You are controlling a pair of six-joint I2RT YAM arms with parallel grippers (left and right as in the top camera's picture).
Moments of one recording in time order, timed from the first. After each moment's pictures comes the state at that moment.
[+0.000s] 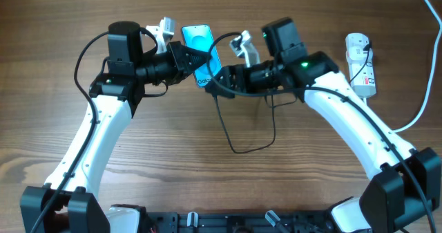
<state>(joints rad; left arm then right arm) -0.13 1.47 1.06 -0.20 0.93 -0.83 0.43 1.65 1.34 -0.65 -0.82 0.33</state>
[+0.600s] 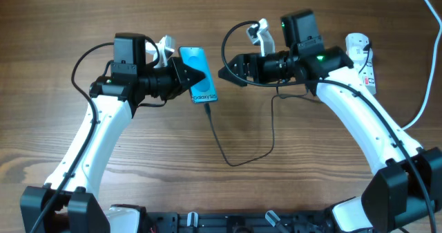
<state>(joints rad) -0.13 1.47 1.06 -0.51 0.76 -0.66 0.34 1.65 1.34 -0.61 -0.74 0.27</state>
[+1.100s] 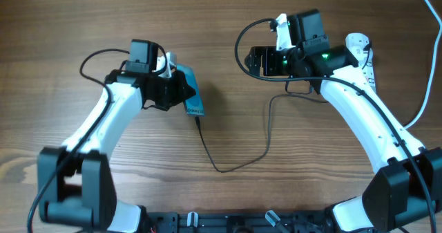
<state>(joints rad) -0.15 1.65 1.06 -0.62 0.53 -0.52 0.32 1.65 1.34 -0.64 -0.25 0.27</state>
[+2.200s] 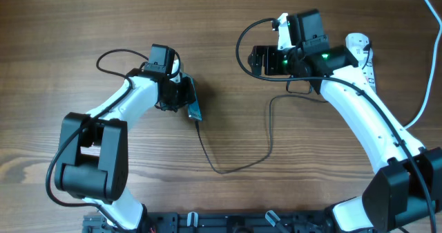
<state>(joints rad) -0.21 1.83 1.06 -0.52 0.34 -0.48 0.32 1.65 1.34 -0.64 -0.20 0.27</state>
